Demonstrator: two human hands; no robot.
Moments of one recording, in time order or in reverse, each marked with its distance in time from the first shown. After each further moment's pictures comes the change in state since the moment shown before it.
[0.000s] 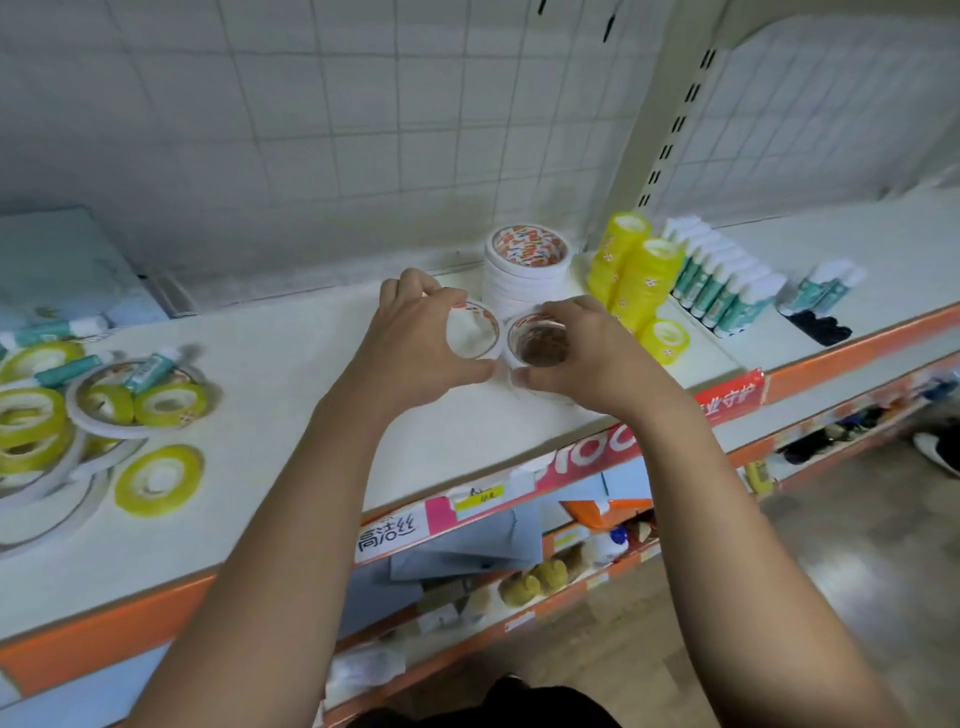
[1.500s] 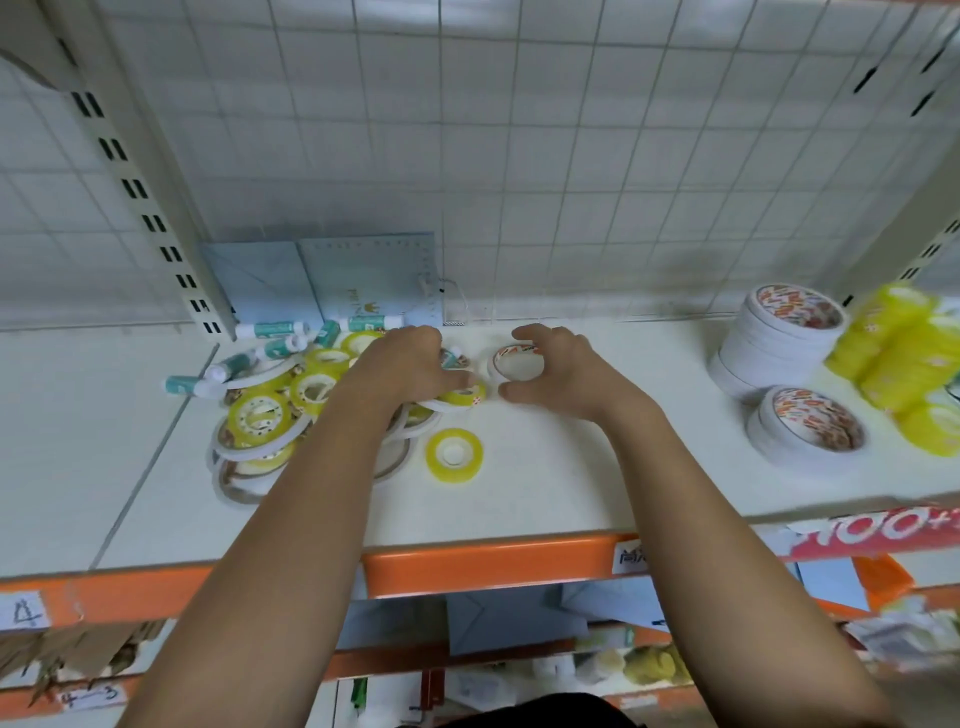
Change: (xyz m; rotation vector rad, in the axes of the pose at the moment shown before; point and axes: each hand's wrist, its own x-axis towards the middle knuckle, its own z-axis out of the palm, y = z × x) left_hand -0.074 -0.190 -0.147 0.339 -0.183 -0.467; right_hand 0.051 -0.204 0.134 0.088 -0.232 -0.238
